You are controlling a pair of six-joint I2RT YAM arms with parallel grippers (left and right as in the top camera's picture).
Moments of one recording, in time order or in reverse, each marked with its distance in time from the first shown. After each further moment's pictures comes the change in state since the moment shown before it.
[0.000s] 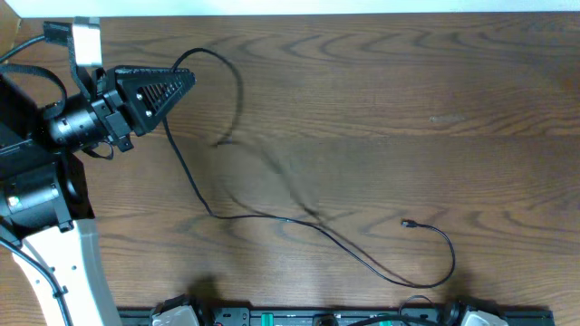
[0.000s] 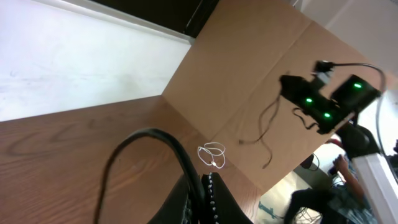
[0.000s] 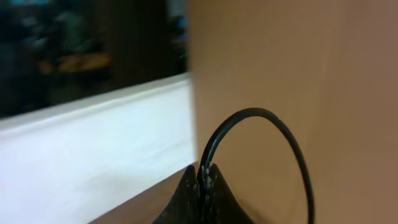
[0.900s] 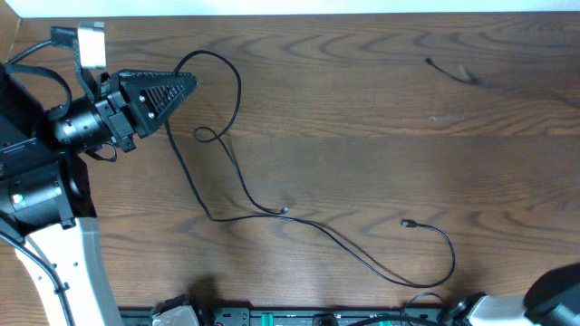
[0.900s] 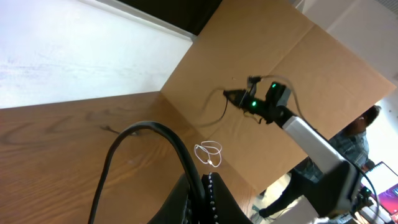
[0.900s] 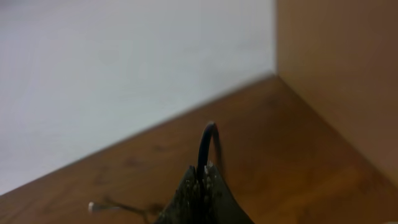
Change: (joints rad) left arm -0.001 0.000 -0.031 -0.023 0.000 0.003; right arm -0.448 0.517 -0.001 0.095 -0.844 0.057
